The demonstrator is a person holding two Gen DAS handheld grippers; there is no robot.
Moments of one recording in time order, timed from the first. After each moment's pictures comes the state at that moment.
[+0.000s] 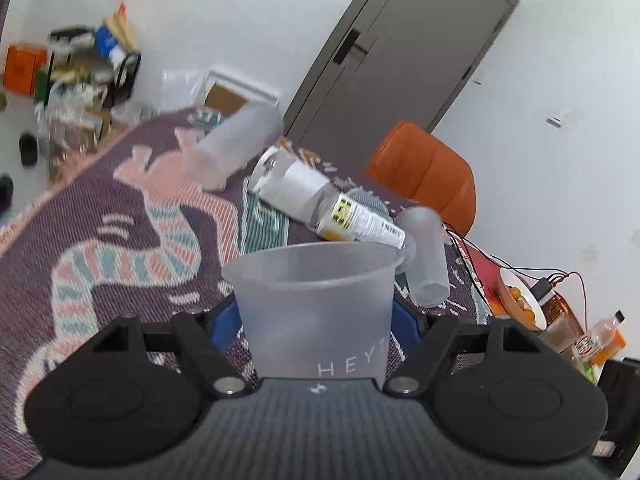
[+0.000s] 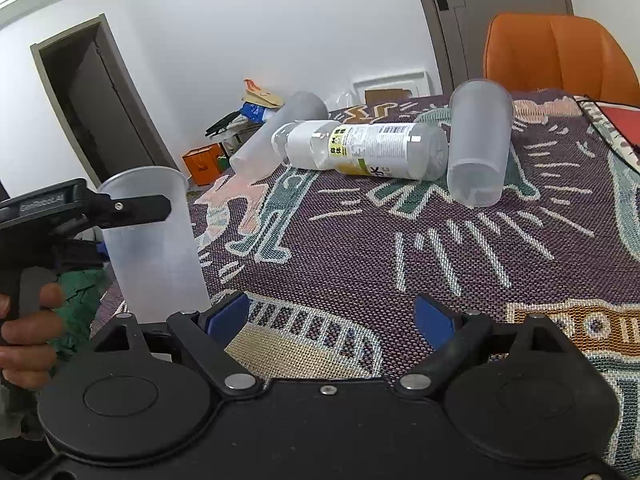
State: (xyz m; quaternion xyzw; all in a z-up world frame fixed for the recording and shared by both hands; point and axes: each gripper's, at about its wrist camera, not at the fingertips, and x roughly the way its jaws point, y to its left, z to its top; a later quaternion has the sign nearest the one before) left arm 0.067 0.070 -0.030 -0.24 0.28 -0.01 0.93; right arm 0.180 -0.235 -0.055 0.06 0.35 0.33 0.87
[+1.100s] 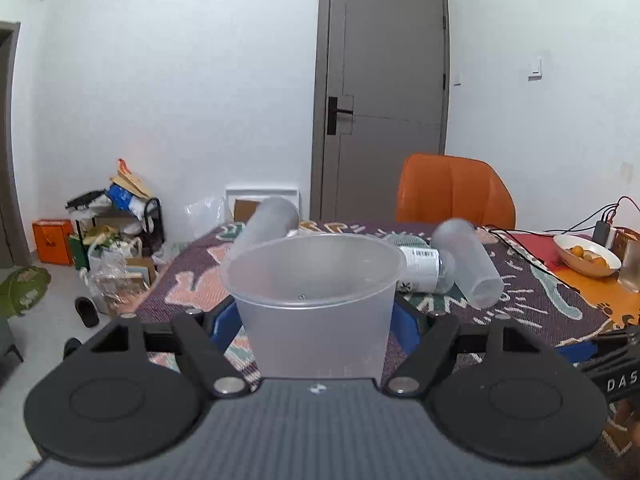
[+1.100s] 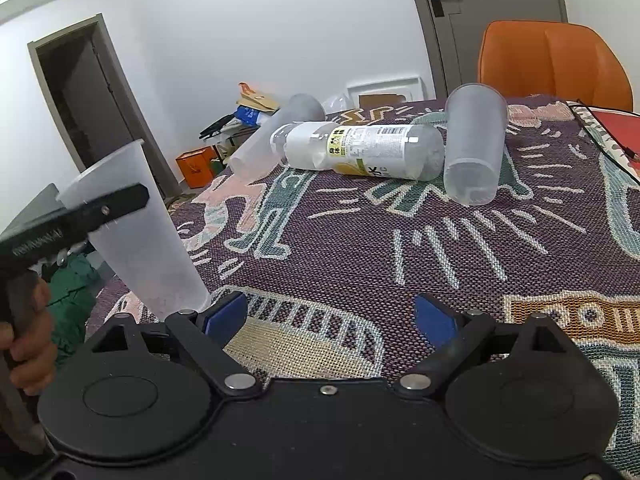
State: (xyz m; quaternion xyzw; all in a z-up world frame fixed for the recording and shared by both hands) left arm 0.041 0.028 -0.030 -0.03 0.18 0.05 0.98; right arm 0.170 -0.234 -0.056 0.06 0.34 0.32 0.88
